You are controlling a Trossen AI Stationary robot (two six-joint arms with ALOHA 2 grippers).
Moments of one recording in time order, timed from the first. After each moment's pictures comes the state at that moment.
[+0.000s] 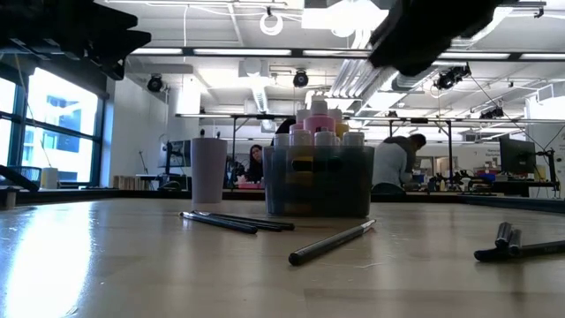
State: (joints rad) left arm -0.18 0.28 0.18 0.19 -0.16 -0.07; right arm 0.49 1.56 0.94 -0.07 0.25 0.30
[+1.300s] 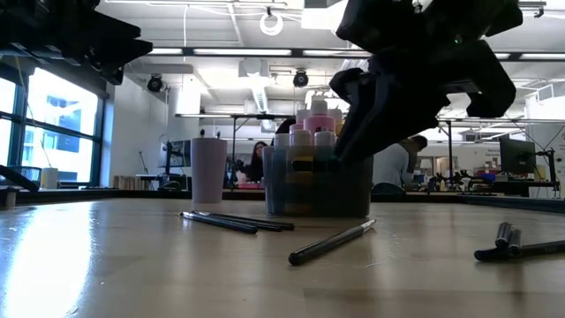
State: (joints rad) left arm -0.18 0.28 0.18 0.15 -0.20 -0.07; right arm 0.34 1.71 0.94 -0.08 0.20 -0.10
